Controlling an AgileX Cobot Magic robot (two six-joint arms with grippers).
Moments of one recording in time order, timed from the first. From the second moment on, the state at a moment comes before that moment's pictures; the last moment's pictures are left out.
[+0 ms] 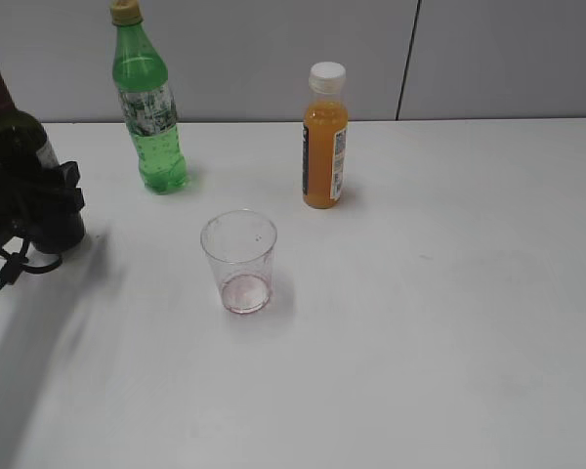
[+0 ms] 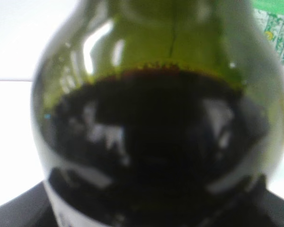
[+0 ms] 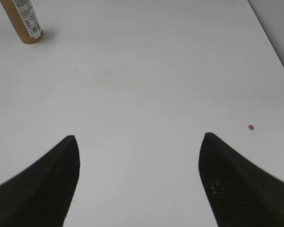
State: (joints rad) left arm -0.15 1.95 -0.58 -0.18 -1.13 0.07; right arm 0.04 -0.01 -0.50 0.01 1.05 0.03
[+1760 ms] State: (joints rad) left arm -0.56 1.77 -0.51 -0.70 -1.13 1.01; right arm 0.04 -0.01 -0.50 0.01 1.05 0.03
